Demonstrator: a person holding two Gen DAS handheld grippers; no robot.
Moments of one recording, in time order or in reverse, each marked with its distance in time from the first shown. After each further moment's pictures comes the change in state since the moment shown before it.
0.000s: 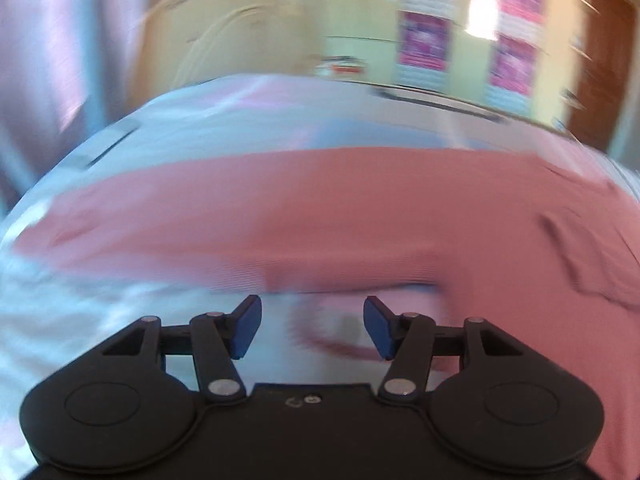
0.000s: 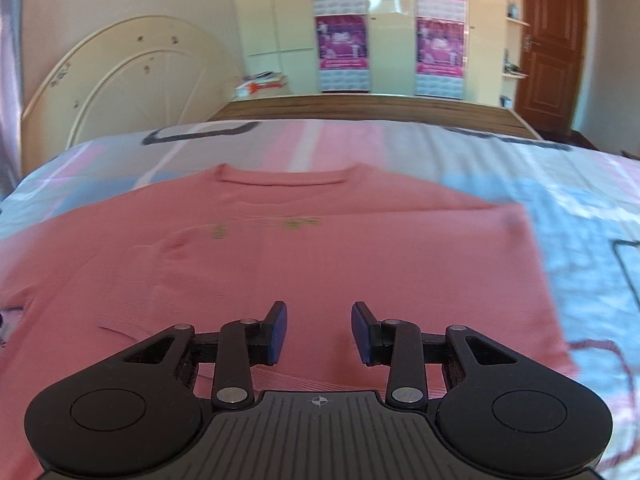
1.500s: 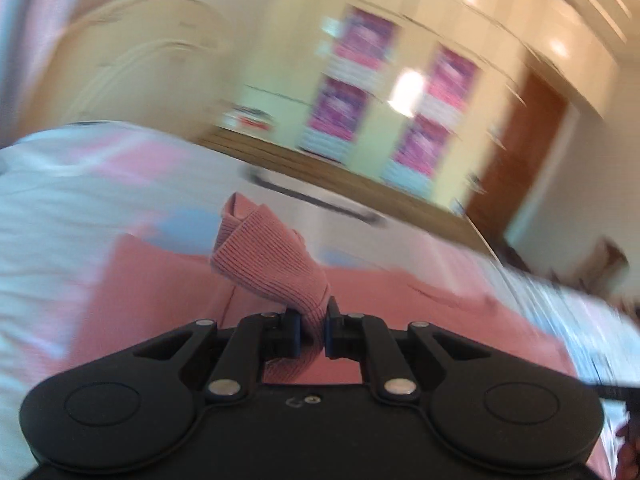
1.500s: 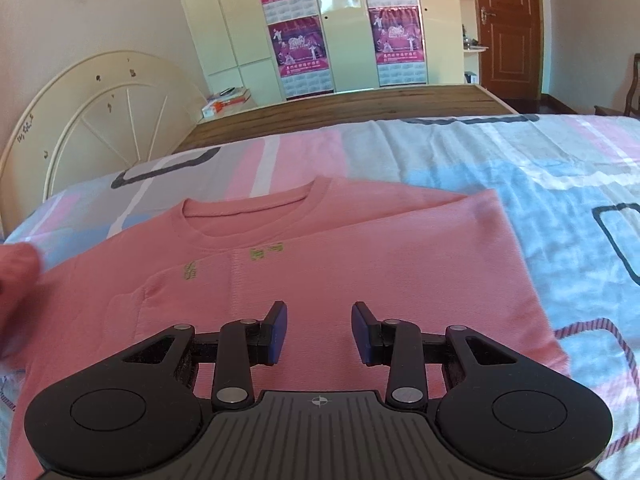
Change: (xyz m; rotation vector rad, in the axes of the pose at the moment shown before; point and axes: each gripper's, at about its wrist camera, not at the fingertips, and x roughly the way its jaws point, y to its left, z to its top) left arm 0.004 -0.109 0.081 -0.044 -0.148 -0.416; right arm -0.004 -0.036 0.015 0.187 -0.020 -0.036
